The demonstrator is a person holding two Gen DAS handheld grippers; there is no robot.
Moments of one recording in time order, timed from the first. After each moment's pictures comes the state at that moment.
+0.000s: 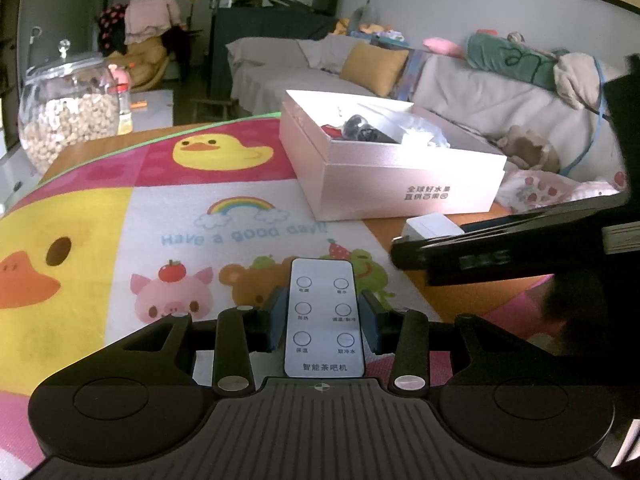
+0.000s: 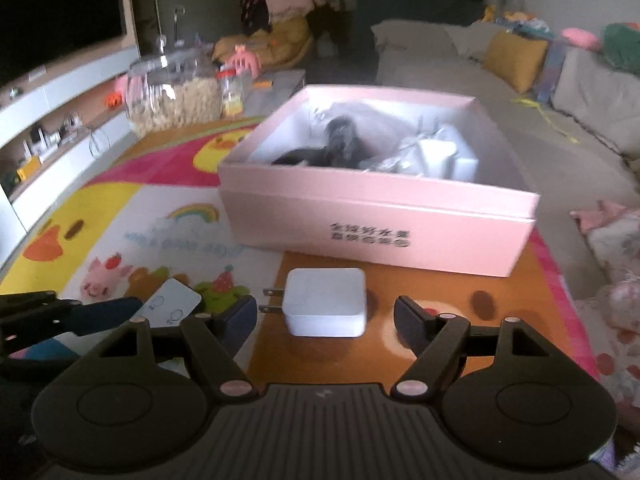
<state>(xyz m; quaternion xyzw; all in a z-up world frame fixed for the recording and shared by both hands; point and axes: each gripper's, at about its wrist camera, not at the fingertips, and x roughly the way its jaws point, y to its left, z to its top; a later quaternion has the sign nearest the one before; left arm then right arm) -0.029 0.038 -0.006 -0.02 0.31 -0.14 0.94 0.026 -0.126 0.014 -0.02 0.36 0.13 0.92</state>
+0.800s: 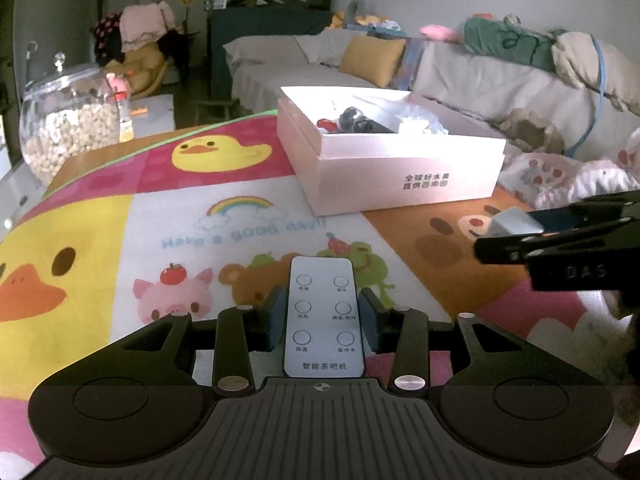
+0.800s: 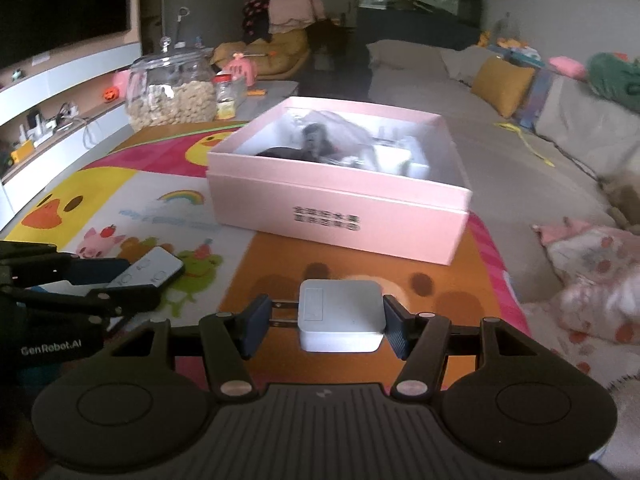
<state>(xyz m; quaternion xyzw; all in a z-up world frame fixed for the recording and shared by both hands) -0.031 0.027 -0.005 0.02 0.32 -0.13 0.94 -0.023 -0.162 0.026 -0.05 0.33 0.12 0.94</state>
